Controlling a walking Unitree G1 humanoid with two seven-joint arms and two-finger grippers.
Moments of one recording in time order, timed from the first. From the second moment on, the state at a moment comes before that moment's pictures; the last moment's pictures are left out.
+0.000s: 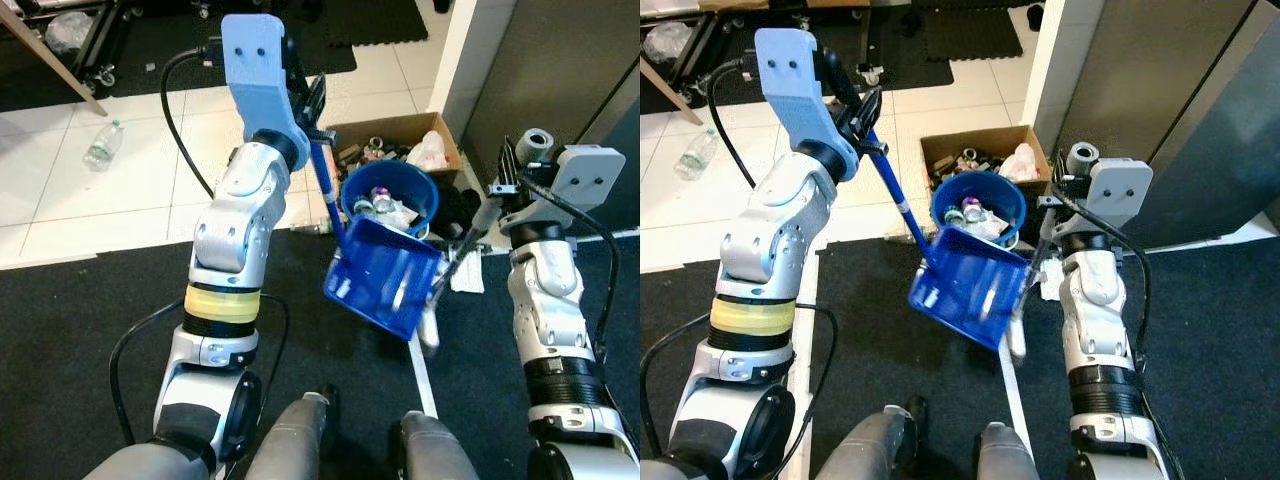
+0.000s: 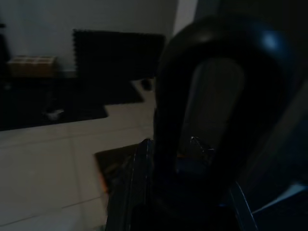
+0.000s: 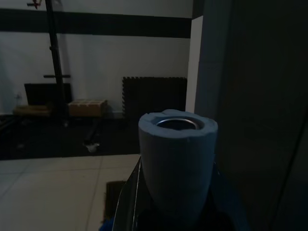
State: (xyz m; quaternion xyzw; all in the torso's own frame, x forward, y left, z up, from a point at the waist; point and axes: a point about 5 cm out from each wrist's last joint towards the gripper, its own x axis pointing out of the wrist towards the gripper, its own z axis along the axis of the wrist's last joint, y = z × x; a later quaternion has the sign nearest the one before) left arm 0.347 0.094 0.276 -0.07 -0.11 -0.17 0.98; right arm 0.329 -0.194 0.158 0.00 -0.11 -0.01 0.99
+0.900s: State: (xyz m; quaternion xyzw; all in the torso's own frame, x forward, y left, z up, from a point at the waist) left arm 0.359 0.155 0.338 -0.02 -0.22 -0.02 0.98; right arm 0.329 -0.194 0.156 0.01 -0.11 -0.01 0.99
